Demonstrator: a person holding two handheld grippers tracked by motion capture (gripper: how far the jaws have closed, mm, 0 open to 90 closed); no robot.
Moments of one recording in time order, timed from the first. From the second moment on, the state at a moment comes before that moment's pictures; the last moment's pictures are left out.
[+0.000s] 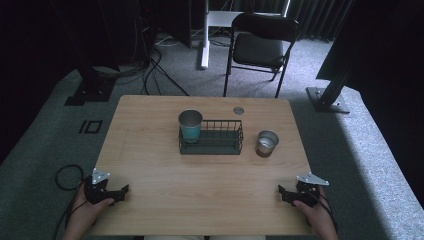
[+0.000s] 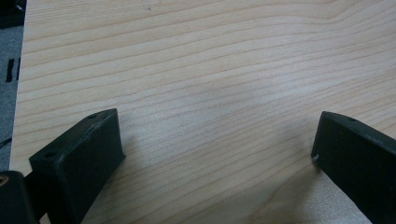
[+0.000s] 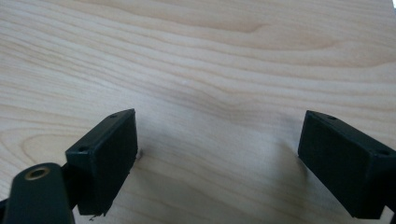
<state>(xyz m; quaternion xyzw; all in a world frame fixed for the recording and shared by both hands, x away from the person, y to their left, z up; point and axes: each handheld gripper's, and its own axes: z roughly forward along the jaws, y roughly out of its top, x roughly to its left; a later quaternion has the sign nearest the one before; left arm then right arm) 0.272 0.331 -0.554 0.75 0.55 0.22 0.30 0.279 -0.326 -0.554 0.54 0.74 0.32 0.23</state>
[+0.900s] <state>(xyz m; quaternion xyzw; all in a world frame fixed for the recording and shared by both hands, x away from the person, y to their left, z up) 0.272 0.331 -0.554 0.75 0.55 0.22 0.30 0.317 -0.307 -0.547 0.53 0.74 0.34 0.24</state>
